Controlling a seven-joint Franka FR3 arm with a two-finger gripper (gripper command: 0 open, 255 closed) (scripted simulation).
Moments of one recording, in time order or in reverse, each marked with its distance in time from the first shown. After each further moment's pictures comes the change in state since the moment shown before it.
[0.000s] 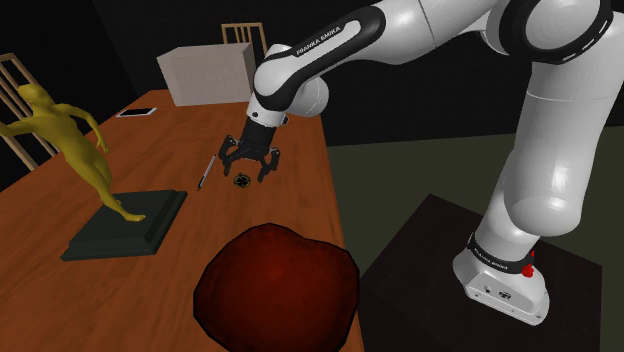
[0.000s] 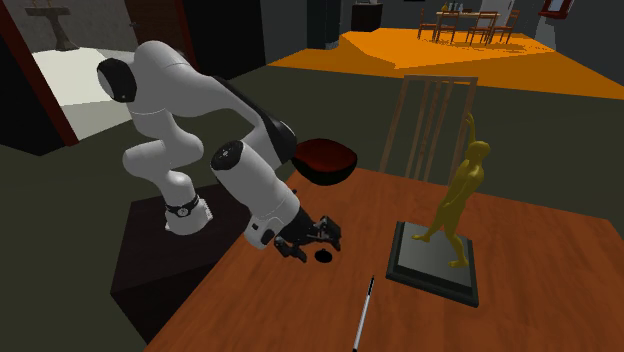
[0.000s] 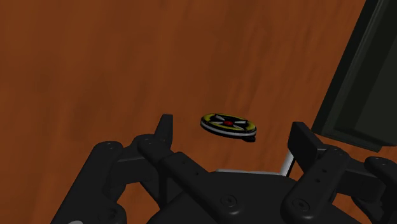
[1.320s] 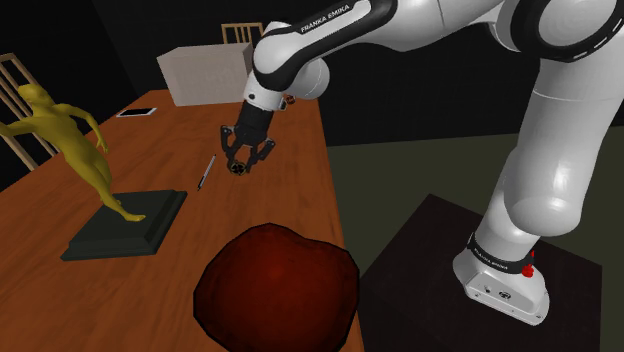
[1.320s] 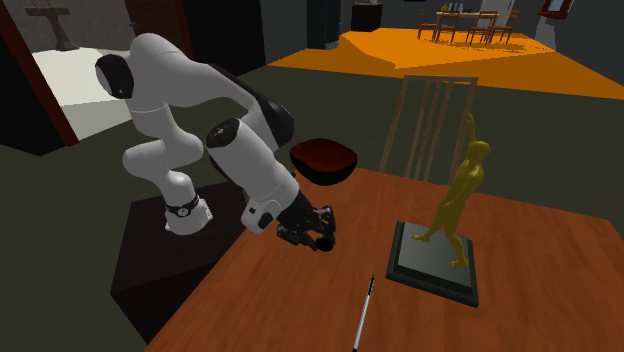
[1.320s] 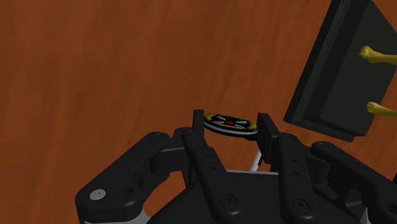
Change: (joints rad) arm -0.003 -0.043 -0.008 0.051 -0.032 -0.086 0.052
